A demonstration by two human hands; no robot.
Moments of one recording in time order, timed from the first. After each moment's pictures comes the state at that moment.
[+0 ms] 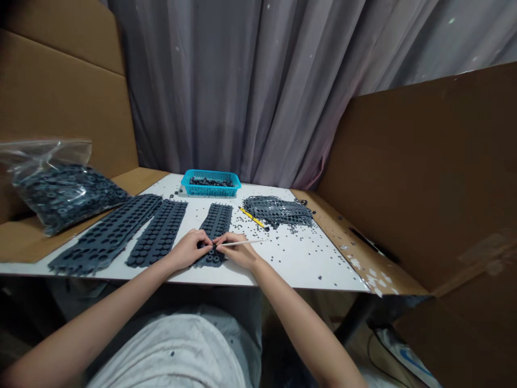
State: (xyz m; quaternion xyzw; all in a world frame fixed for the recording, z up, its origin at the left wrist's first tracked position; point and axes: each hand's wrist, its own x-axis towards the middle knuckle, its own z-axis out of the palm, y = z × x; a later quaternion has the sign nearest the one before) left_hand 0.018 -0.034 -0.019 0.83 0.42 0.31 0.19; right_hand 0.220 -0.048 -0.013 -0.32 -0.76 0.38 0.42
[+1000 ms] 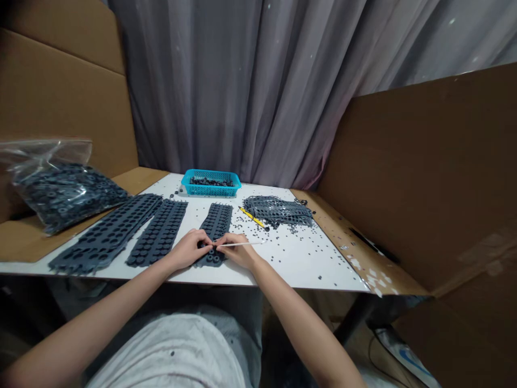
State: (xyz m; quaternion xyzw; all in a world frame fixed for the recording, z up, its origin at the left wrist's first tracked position) left_hand 0.019 -0.035 -0.018 0.83 0.43 0.30 0.19; right_hand 0.221 -0.043 -0.023 -0.32 -0.78 0.33 0.42
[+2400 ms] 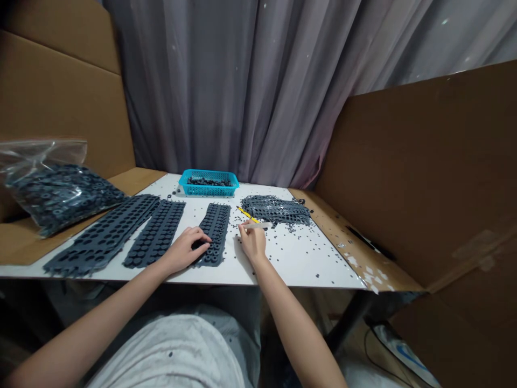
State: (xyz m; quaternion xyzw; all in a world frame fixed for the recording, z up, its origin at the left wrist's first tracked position) left_hand 0.012 -0.039 -0.017 0.84 0.40 0.34 0.16; right_hand 0.242 -0.034 -0.013 -0.60 -0.61 0.12 0.50
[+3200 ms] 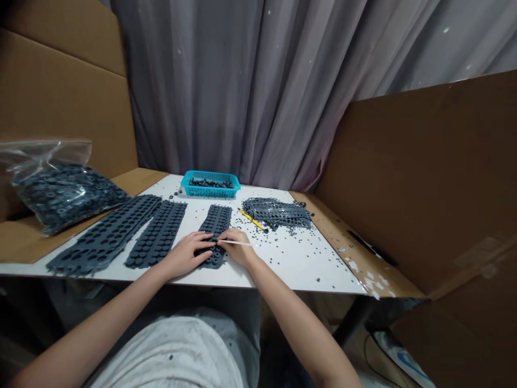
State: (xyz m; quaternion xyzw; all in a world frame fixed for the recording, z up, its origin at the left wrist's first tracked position) left_hand 0.011 -0.043 -0.026 0.86 0.41 0.28 0.13; right_hand 0.220 -0.030 -0.020 -0.35 -0.81 0.18 0.44
